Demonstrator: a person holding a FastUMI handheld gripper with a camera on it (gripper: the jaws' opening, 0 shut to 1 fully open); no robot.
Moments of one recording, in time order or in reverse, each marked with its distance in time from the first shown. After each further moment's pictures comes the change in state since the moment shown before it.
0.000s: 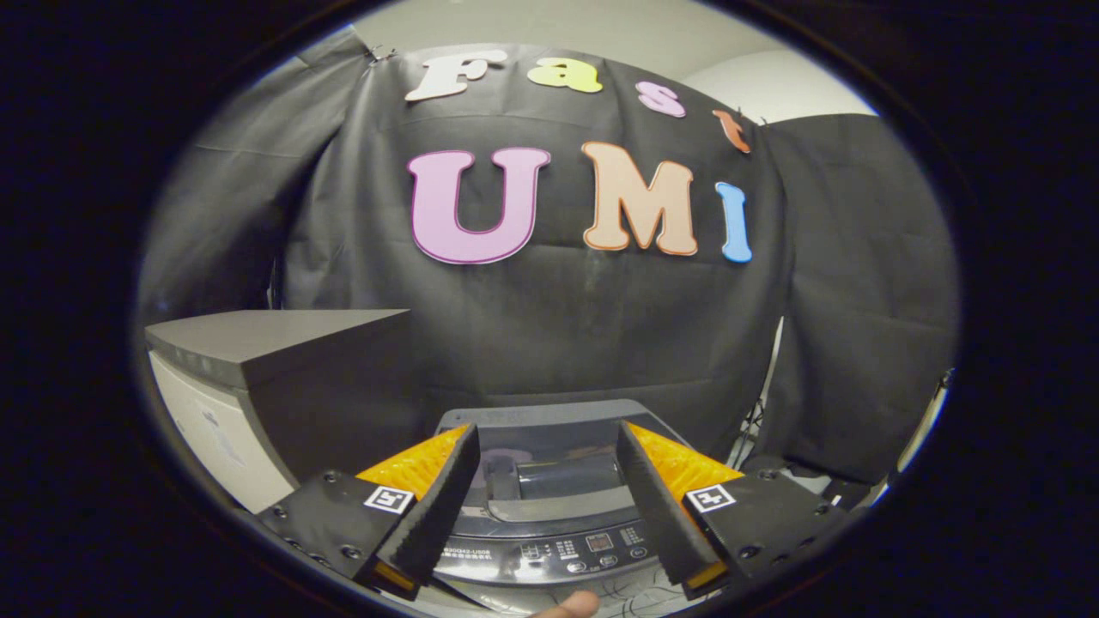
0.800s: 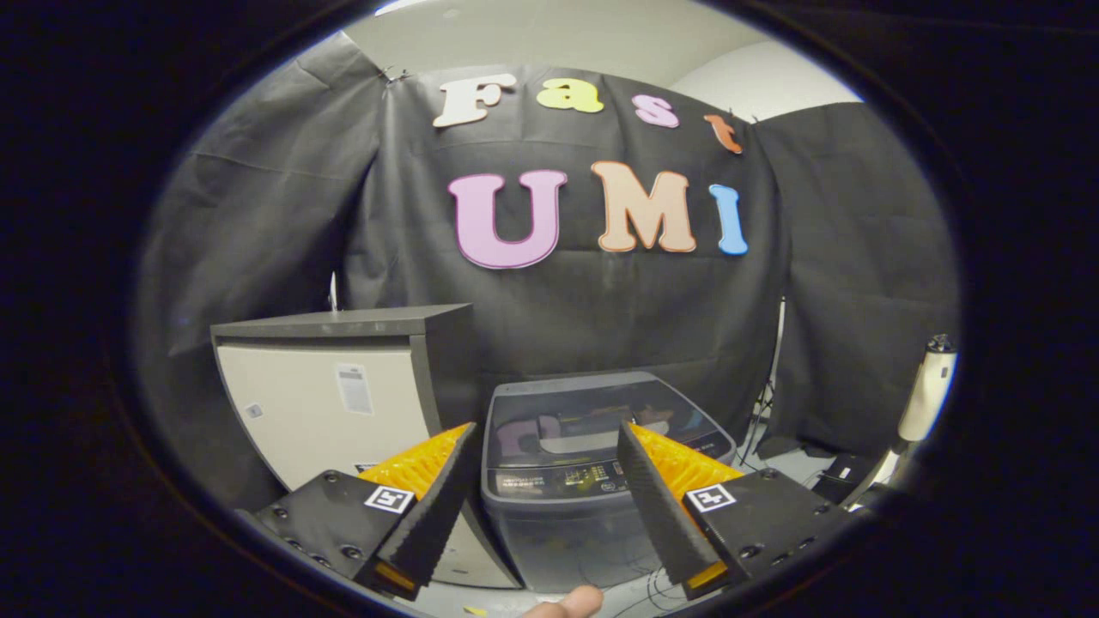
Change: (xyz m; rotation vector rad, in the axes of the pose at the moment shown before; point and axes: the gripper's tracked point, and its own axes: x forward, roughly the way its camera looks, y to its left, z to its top) arm -0.141 0.024 -0.009 0.055 -0.046 0.077
